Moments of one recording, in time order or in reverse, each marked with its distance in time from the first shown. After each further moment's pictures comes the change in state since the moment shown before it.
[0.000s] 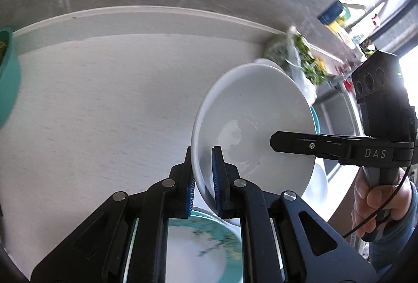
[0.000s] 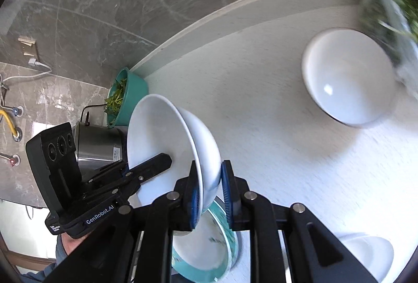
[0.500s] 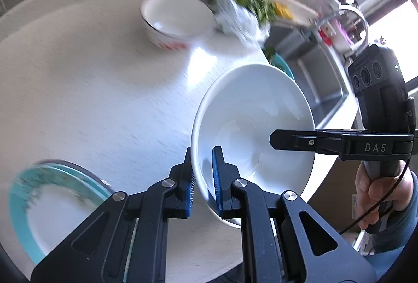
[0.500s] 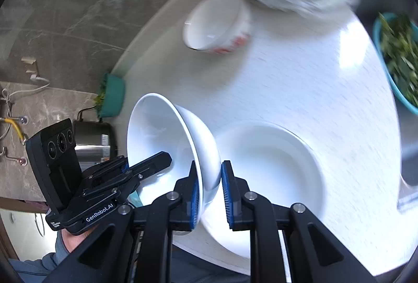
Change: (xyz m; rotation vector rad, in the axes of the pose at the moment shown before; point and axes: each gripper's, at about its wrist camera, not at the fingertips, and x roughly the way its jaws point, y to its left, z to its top) left arm 0.074 -0.167 -0.087 0.127 0.137 -0.048; right arm -0.086 -0.111 -0.097 0.157 -0.005 -0.020
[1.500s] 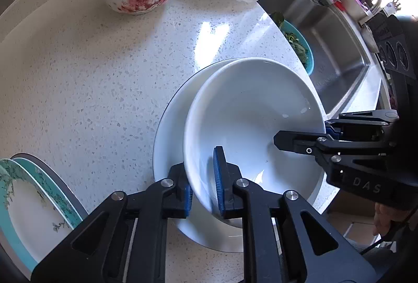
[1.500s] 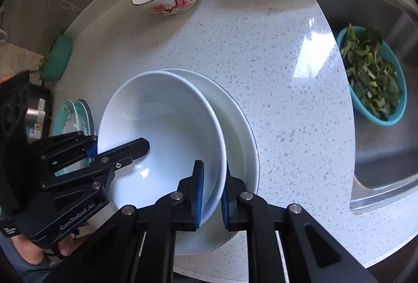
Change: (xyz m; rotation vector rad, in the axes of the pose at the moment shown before) left arm 0.080 -0.040 -0.022 0.083 0.063 0.137; right arm 0.034 -0.021 -0.030 -0.181 0.037 -0.365
